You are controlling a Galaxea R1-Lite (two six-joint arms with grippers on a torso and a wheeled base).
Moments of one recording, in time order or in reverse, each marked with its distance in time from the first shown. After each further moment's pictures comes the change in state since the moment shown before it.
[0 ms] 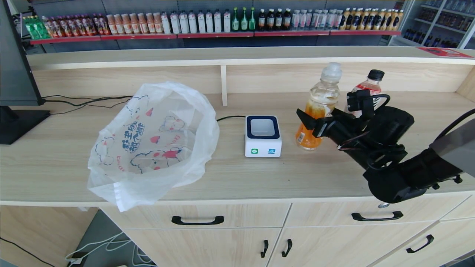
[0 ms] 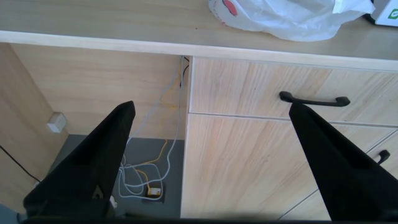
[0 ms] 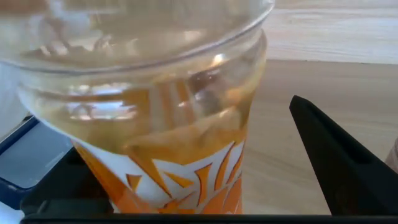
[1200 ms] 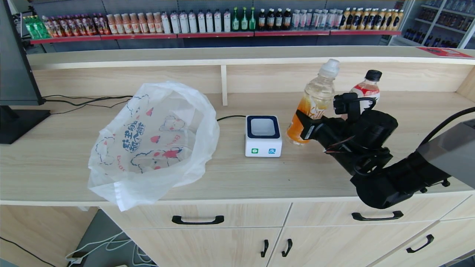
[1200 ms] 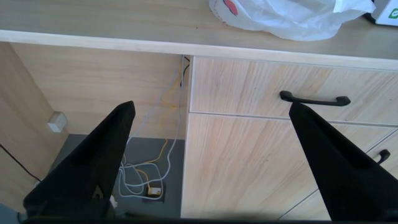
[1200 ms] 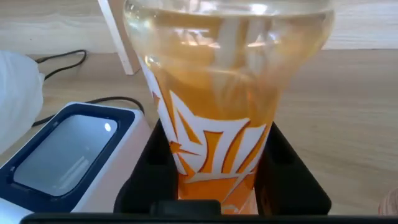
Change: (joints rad) left arm 0.000 0.000 0.000 0.000 0.000 0.000; right arm 0.093 0.004 0.011 0.001 -0.138 0.009
